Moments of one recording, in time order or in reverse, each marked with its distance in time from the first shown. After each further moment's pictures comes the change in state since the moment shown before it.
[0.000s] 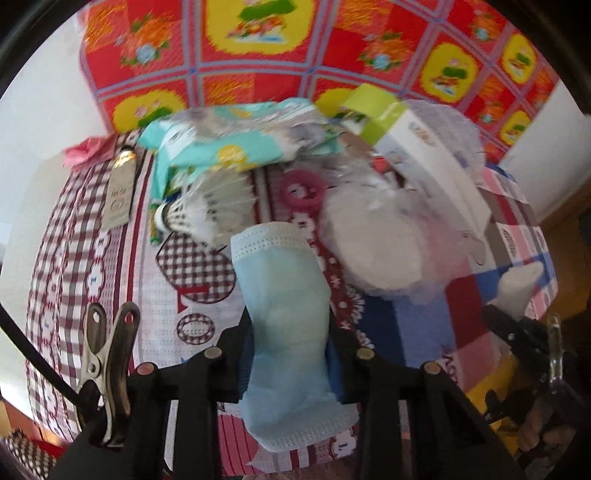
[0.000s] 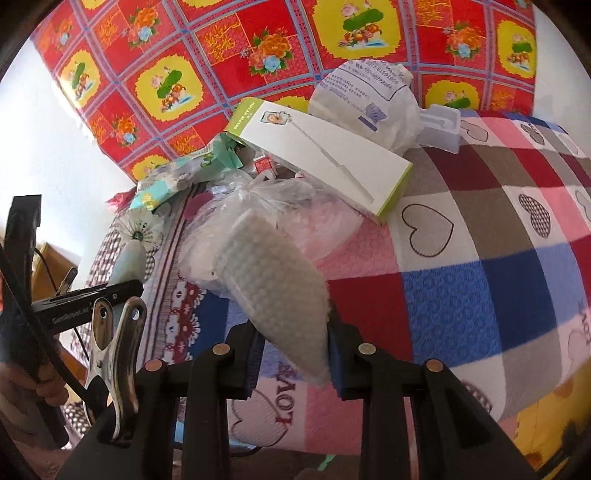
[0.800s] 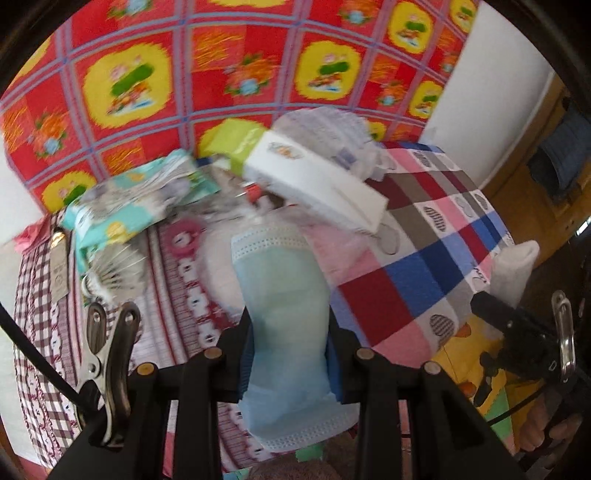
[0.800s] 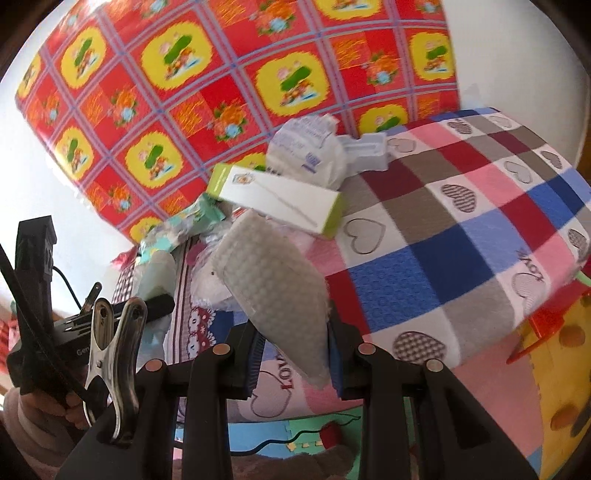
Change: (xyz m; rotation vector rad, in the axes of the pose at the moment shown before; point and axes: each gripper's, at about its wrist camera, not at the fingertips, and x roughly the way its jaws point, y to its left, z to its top) left arm -0.020 -0.091 0.014 0.245 -0.070 -0.133; right arm -0.086 -0.023 -0.023 0.195 -0.162 -0.062
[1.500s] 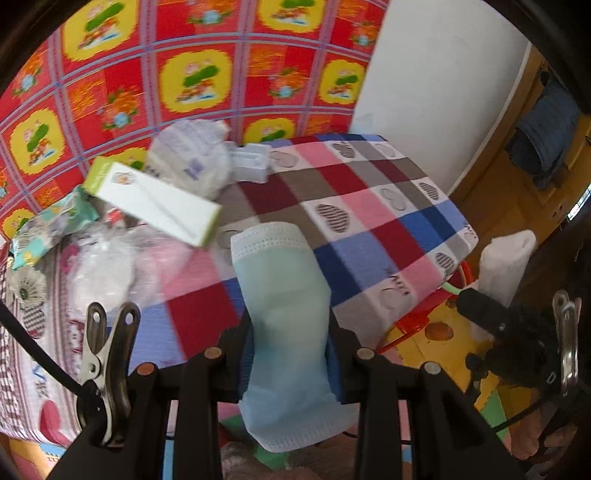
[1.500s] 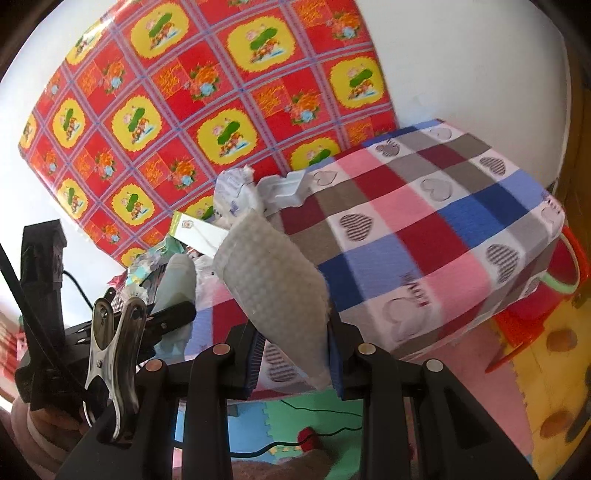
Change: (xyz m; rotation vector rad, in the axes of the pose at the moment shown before) left arm 0.019 -0.196 0.003 0.040 -0.028 -0.025; right arm -0.085 -0.148 0.018 0.002 -0.064 0.030
